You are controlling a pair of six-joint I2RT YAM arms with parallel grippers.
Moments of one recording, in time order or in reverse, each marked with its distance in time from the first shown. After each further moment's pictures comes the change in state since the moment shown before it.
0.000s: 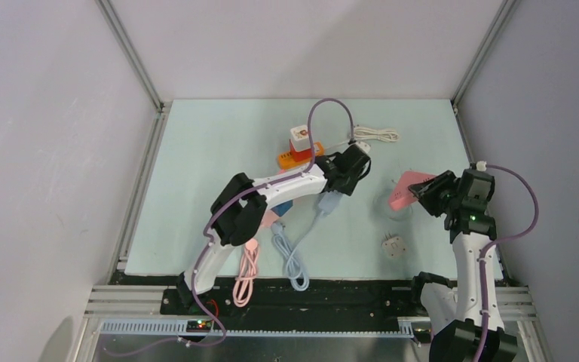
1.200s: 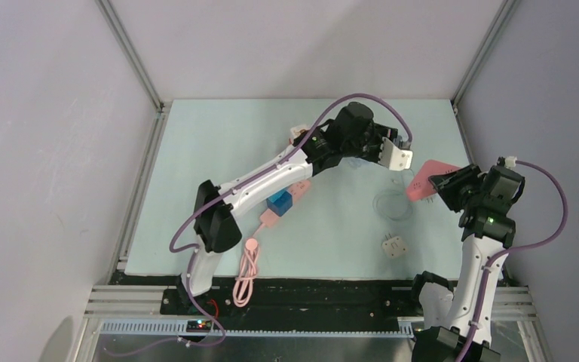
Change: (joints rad) left arm -0.016 -0.161 0.310 0.067 0.484 1.347; right arm -0.166 -0.040 0.182 -0.127 -0.032 -0.063
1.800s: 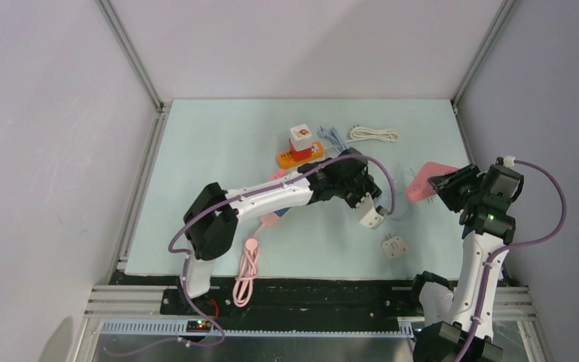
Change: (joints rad) left arm -0.046 -0.090 -0.444 0.045 0.055 0.459; right arm -0.004 0.023 0.000 -0.012 -0.011 -0.014
